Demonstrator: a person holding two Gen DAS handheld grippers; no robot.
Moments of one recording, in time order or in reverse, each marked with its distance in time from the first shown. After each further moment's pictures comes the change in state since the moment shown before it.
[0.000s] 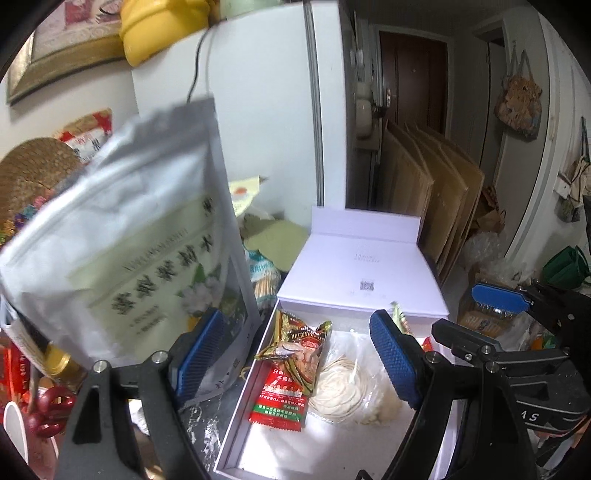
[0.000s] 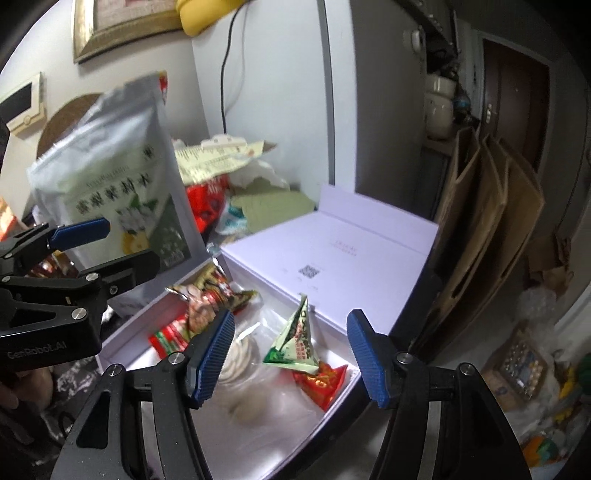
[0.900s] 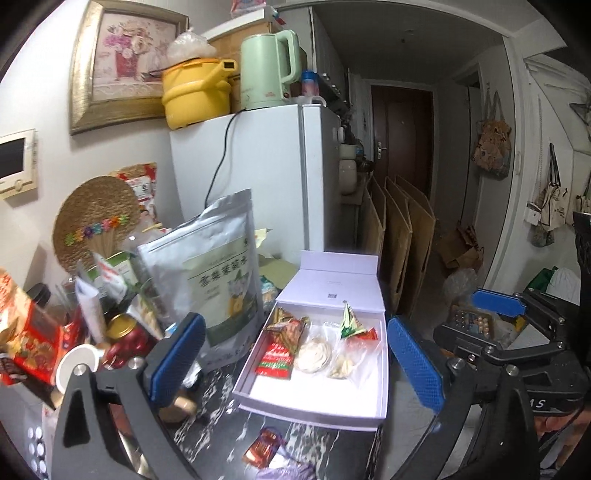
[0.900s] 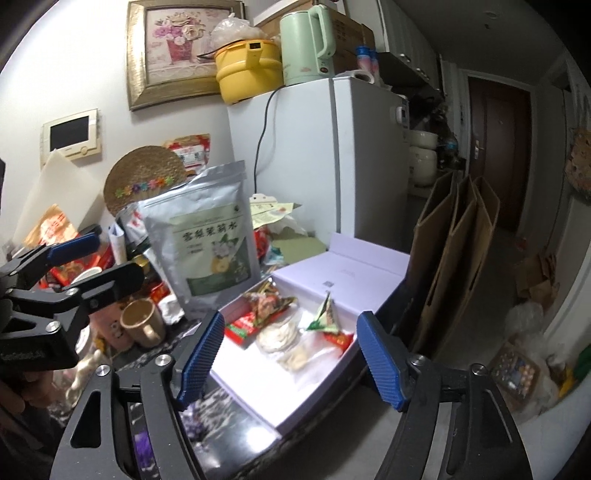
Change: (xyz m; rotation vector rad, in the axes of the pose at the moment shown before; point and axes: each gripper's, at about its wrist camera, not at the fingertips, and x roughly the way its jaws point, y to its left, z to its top) left arm -0.184 -0.008 -0.058 -0.016 -0.204 -0.005; right arm -0.170 0.051 -0.052 -0.003 -0.189 0.011
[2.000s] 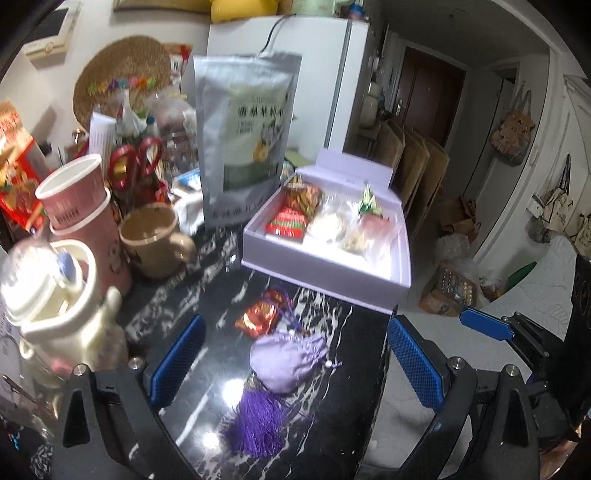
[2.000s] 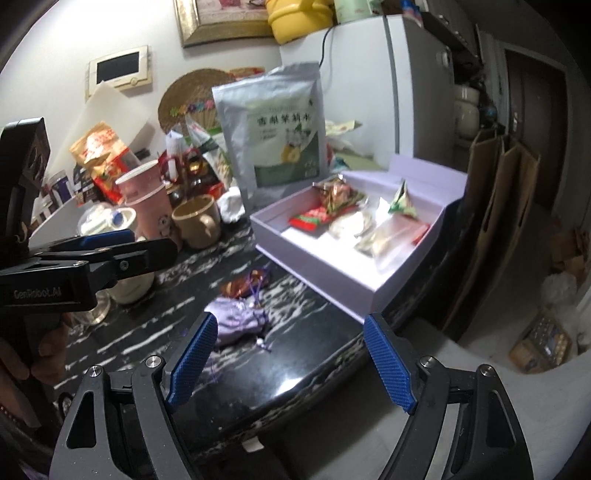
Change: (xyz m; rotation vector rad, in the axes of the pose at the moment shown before) left arm 0.009 0.043 -0.145 -0.194 0.273 -0.060; right arm 0.014 0.064 -0.136 -0.035 0.155 0.145
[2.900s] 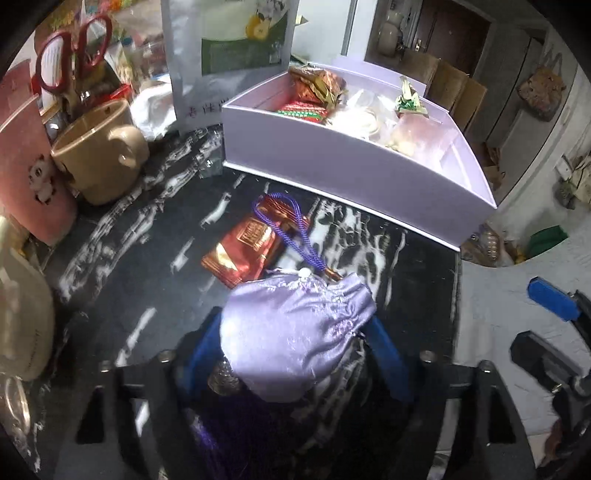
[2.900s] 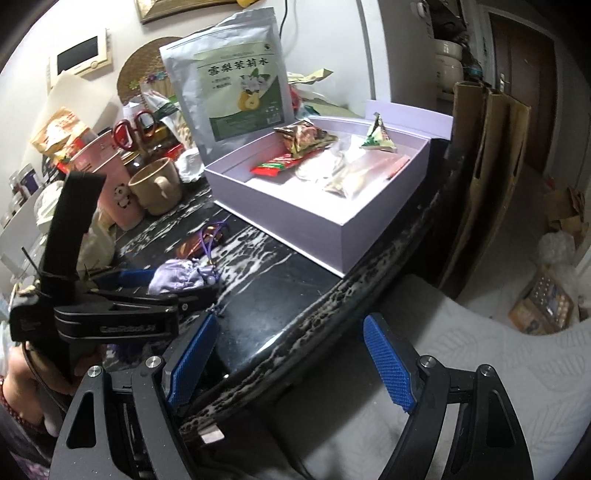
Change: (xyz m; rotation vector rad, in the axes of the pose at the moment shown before) left arm 0.115 0.002 -0.039 0.013 0.246 0.055; right arm 0.041 -0.038 -0.026 0.091 0.125 -0.037
